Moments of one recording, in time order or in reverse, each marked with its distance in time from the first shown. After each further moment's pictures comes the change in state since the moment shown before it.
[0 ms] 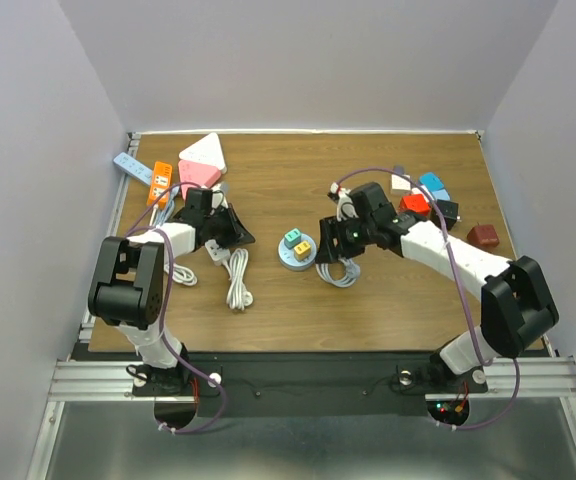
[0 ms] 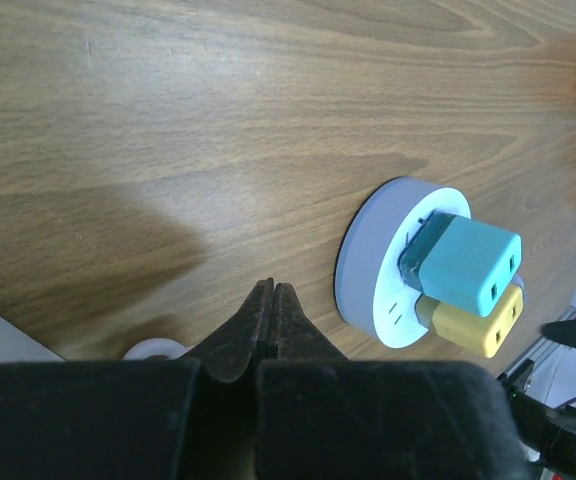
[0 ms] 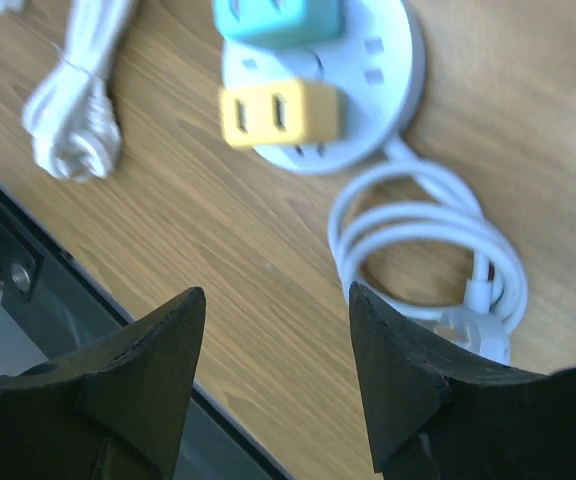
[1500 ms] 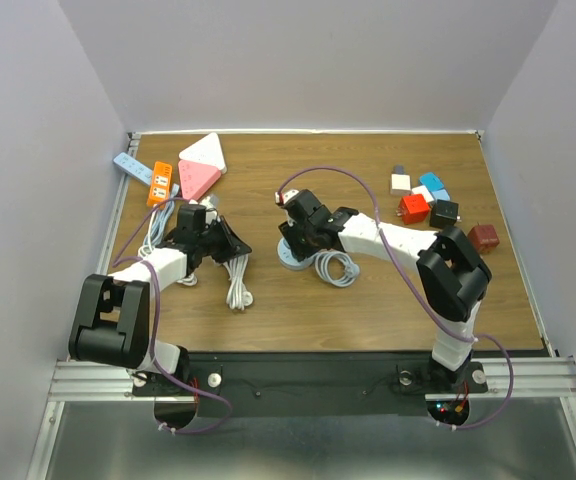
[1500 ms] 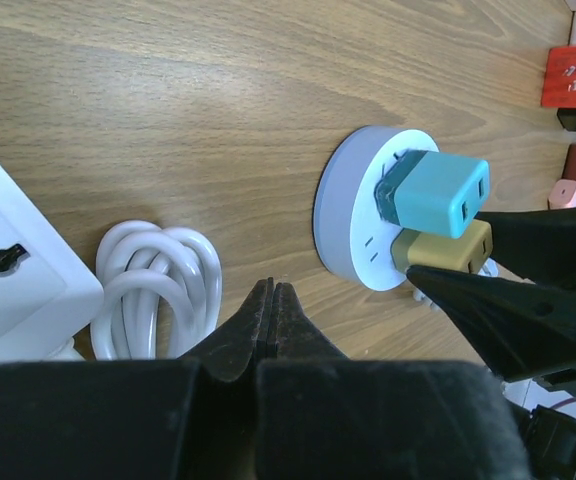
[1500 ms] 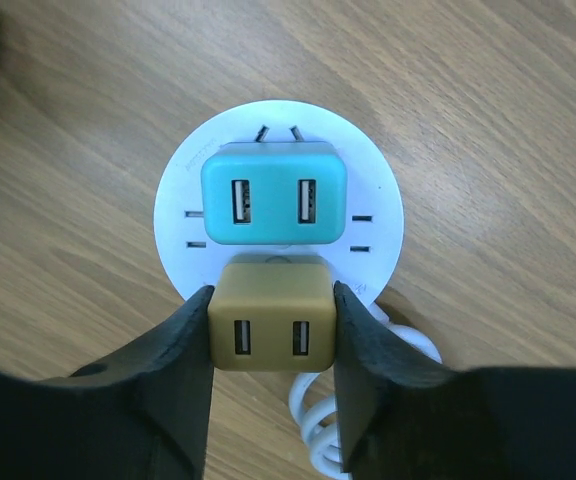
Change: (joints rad) left arm -0.016 -0.257 -0.217 0.054 -0.060 -0.114; right arm 0.249 0.365 0.335 -0.040 0.538 -0.140
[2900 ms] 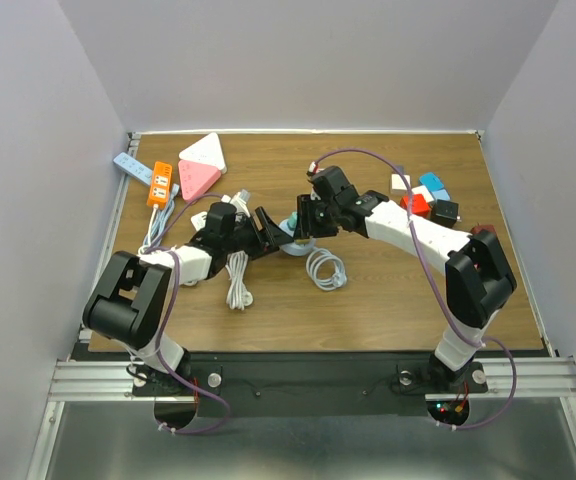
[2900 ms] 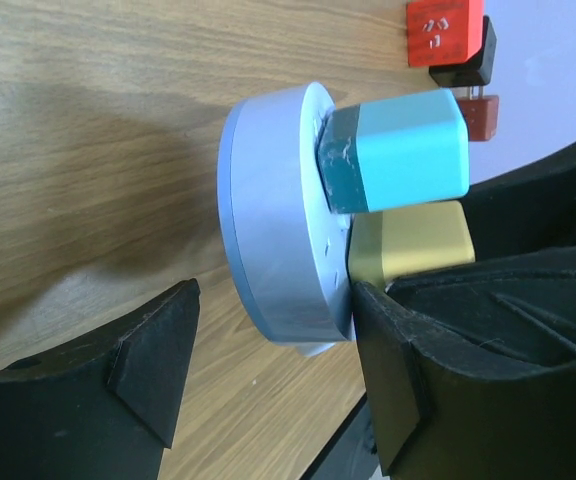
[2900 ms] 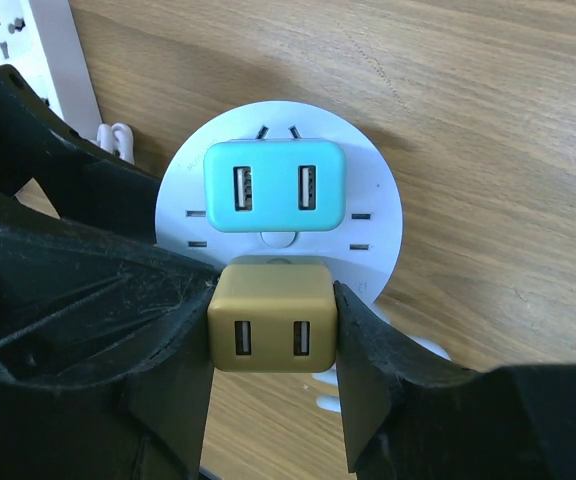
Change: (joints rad) left arm -0.202 0.140 0.012 0.349 0.050 -0.220; right arm -0.128 -0.119 0.003 0.000 -0.241 0.359
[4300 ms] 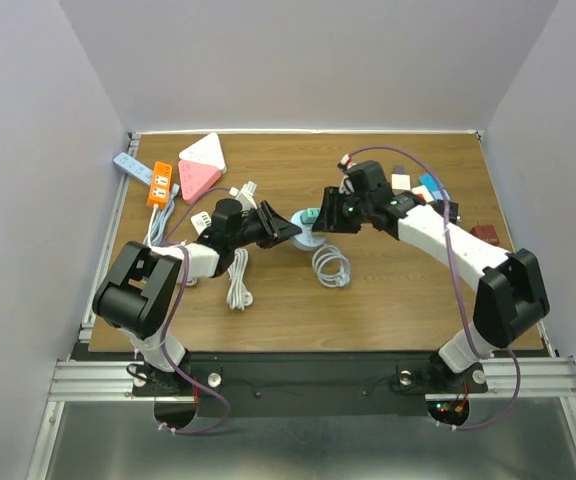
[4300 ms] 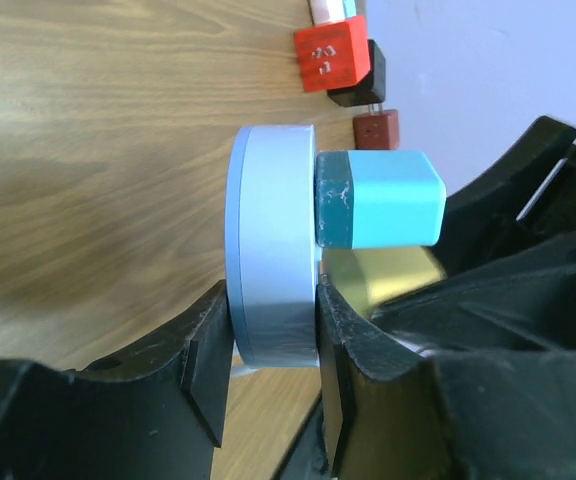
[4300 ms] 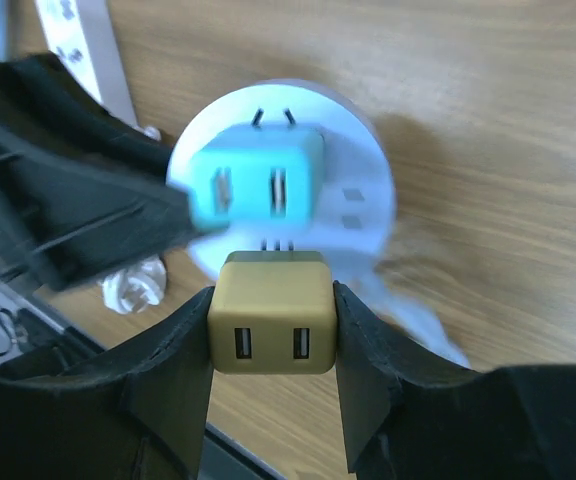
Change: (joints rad) left arm -0.028 0.084 0.026 0.242 0.036 -0.129; right arm -0.121 -0.172 -0.132 0.012 -0.060 0.014
